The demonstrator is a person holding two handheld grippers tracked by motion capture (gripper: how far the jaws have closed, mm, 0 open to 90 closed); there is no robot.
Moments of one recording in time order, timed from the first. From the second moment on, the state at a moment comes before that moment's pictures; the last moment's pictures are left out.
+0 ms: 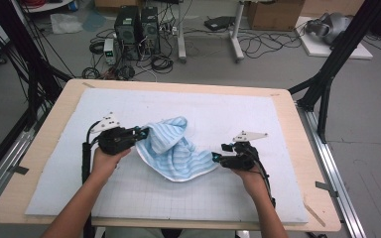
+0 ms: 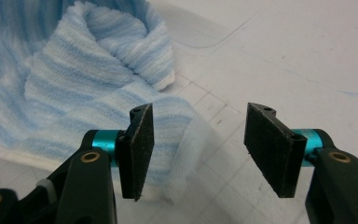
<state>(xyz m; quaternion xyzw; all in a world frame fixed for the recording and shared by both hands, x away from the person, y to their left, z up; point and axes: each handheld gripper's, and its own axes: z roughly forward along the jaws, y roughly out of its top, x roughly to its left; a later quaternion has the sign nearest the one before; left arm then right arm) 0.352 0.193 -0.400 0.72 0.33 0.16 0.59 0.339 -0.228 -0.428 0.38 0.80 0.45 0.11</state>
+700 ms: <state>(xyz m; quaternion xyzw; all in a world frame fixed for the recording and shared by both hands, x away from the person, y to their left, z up) 0.376 0.207 -0.388 0.70 0.36 0.19 0.59 0.317 -0.161 -0.413 0.19 0.84 0.50 0.04</state>
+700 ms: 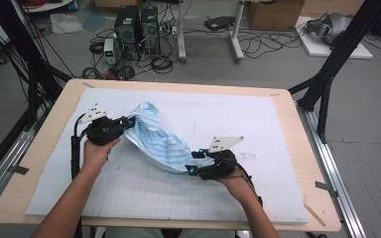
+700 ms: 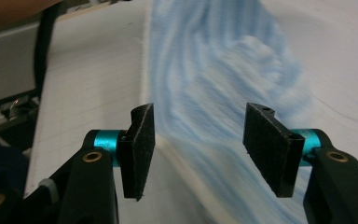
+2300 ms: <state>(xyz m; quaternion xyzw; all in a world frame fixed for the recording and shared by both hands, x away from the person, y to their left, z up) 0.361 0.231 -0.417 0.68 0.40 0.21 0.58 0.349 -0.215 -0.430 0.38 0.81 0.42 0.13</state>
